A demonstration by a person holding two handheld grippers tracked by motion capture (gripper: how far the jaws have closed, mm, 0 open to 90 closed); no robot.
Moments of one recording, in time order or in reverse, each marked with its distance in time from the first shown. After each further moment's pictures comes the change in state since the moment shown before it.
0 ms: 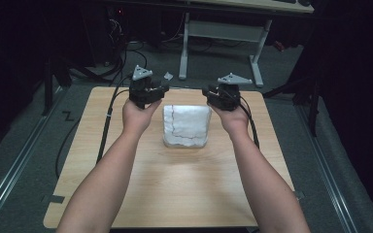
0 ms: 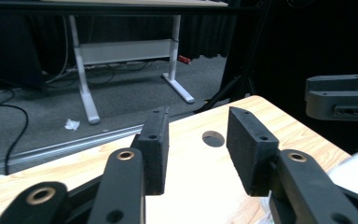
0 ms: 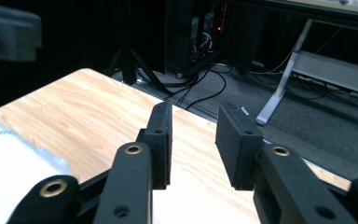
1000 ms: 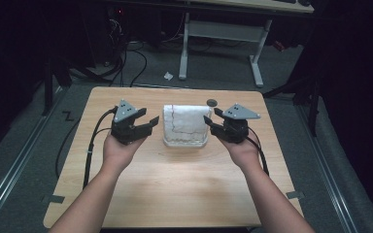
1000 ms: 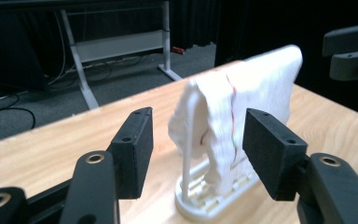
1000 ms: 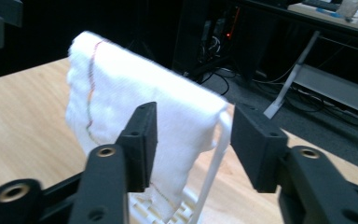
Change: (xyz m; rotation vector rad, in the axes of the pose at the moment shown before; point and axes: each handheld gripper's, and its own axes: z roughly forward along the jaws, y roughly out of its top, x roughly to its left) left arm -0.023 -0.073 -0.081 0.032 -0.037 0.096; right arm 0.043 -0.051 -0.069 -0.013 0.025 -0.119
